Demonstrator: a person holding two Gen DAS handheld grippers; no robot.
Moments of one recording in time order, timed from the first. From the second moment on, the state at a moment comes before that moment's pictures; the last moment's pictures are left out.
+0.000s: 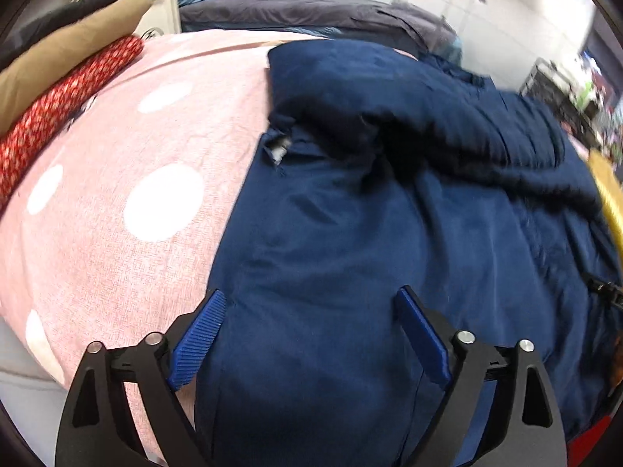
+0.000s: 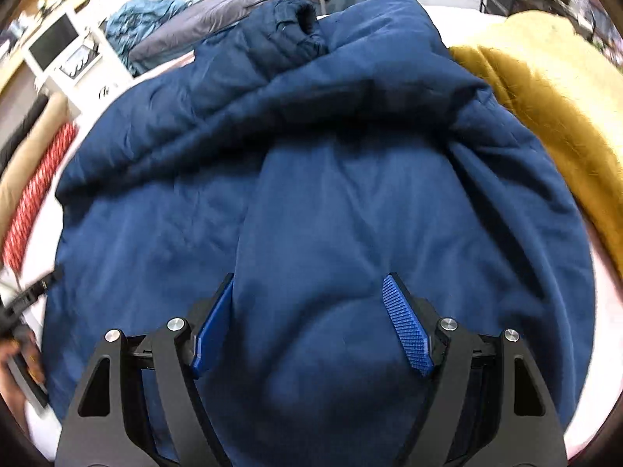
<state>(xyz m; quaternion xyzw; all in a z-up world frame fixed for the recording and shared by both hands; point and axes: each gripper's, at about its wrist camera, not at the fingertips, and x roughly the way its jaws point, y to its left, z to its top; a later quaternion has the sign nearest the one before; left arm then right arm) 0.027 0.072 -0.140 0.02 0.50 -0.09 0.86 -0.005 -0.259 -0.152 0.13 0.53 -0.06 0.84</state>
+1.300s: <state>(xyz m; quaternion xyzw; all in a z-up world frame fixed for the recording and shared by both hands) -0.019 0.110 -0.142 0.02 0.53 -0.16 0.83 -0.113 -0.266 -0.154 -0.03 0.56 -0.01 0.83</state>
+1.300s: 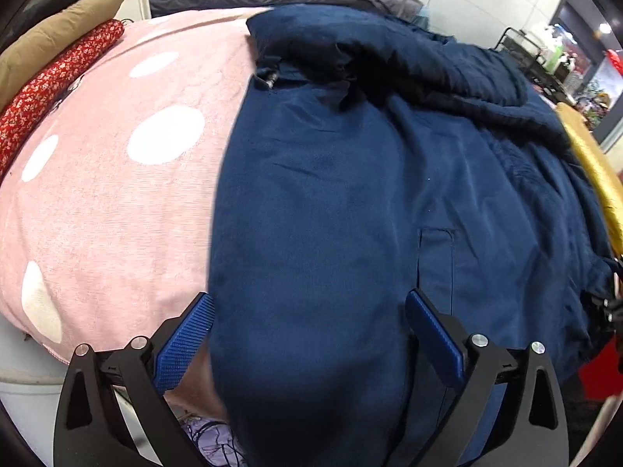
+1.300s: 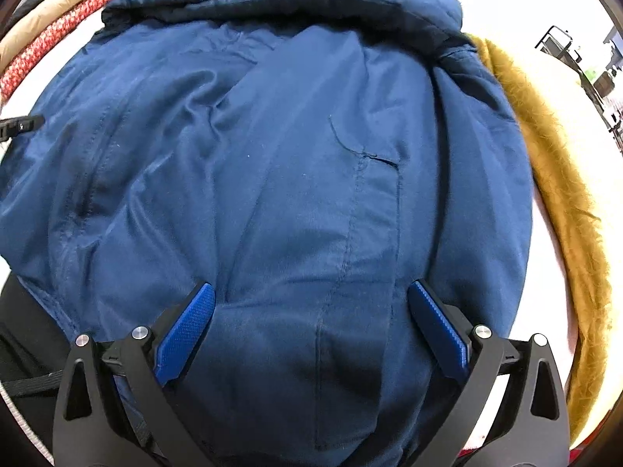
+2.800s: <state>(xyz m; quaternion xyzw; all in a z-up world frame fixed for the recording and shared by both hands) -0.079 0.139 -0.157 -0.11 0.57 -0.33 0.74 -0.176 -0.358 -0.150 0.21 0.60 0.06 0.77</state>
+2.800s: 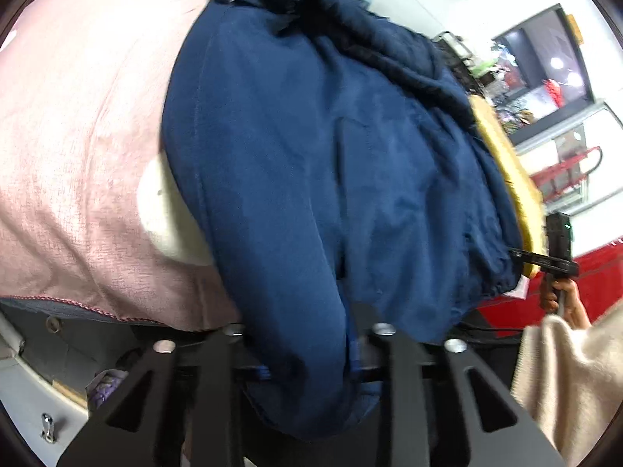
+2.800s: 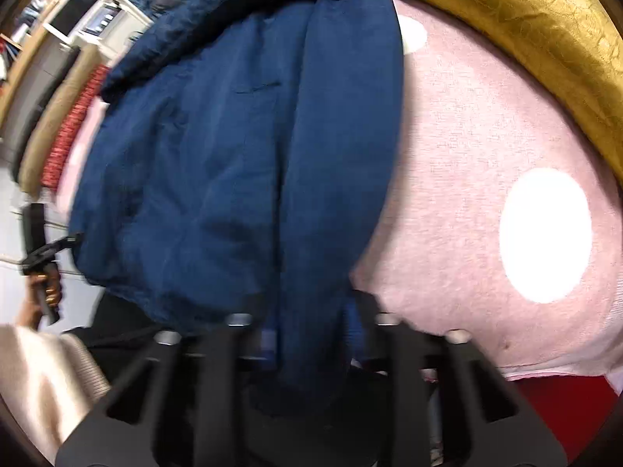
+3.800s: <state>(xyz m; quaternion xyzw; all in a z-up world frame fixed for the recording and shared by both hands) 0.064 0.159 -0.038 -0.18 0.46 -0.31 0.81 -0.066 -0.390 -0.047 0.33 0.43 0.21 0.81</state>
